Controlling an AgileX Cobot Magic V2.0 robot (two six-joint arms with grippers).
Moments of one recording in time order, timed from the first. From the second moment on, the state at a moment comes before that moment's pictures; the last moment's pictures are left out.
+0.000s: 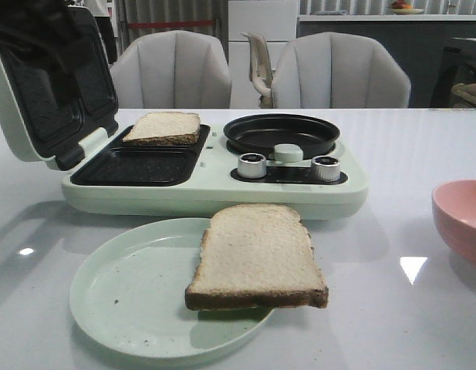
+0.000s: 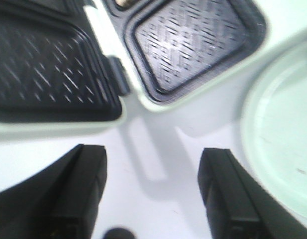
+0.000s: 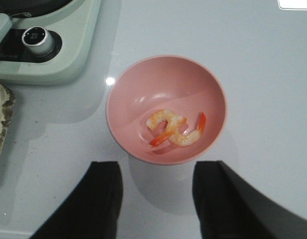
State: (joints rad) left arm -0.73 1.39 -1.16 0.54 0.98 -0.30; right arm -0.01 0.75 -0.59 0.06 0.63 0.02
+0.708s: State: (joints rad) left arm -0.73 0.84 -0.79 0.31 0.88 -0.28; right arm 0.01 0.84 -0.59 0.33 0.64 -0.04
